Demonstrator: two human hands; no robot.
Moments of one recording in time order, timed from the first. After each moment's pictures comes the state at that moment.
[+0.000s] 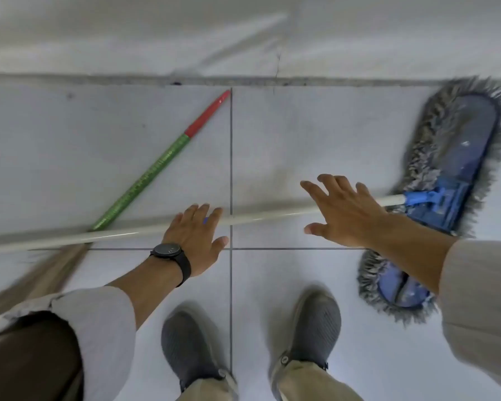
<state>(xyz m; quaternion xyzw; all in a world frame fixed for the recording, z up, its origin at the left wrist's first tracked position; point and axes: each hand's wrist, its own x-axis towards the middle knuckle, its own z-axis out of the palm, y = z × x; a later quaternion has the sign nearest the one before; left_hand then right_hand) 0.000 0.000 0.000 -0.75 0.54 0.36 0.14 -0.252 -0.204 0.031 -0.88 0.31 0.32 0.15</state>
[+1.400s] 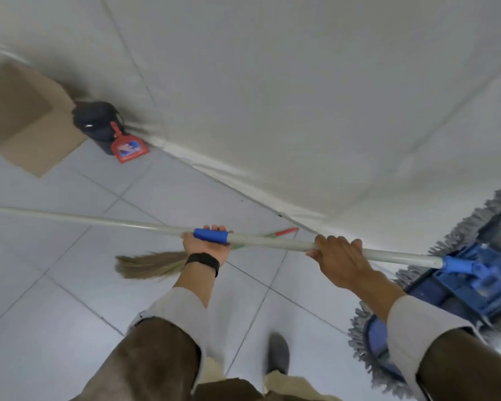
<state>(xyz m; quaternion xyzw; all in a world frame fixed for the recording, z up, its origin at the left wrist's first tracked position) -0.006 0.219 0.694 0.22 0.44 -0.23 0.84 -0.203 -0.027 0.706 -0.98 0.16 0.11 -0.01</state>
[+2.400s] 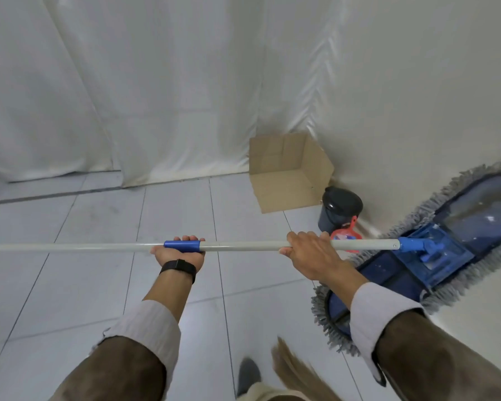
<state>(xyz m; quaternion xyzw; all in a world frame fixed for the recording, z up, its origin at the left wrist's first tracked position) 0.363 0.983 0.785 0.04 0.46 0.21 0.86 0.457 0.687 0.779 -0.95 -0.31 0.00 0.02</state>
